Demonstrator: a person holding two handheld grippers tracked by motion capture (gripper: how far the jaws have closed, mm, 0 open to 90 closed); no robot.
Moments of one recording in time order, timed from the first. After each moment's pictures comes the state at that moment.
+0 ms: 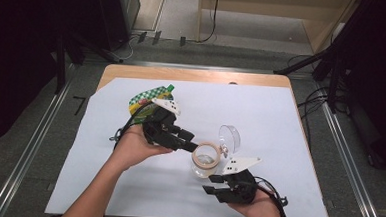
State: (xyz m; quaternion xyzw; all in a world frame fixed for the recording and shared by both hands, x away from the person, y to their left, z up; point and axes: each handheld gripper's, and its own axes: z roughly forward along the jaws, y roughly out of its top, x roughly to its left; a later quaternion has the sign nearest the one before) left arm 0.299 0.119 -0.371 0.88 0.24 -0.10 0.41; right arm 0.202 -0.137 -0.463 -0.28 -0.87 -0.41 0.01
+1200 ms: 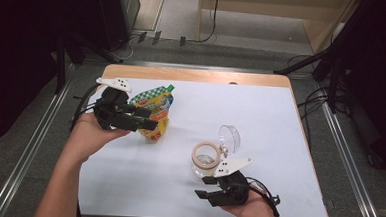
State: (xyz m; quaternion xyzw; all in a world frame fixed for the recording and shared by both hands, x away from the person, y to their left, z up) left arm 0.297 0.213 -0.326 0.85 0.33 0.00 0.41; right arm 0.200 -0.120 -0.466 -0.26 -0.87 -0.41 0.03
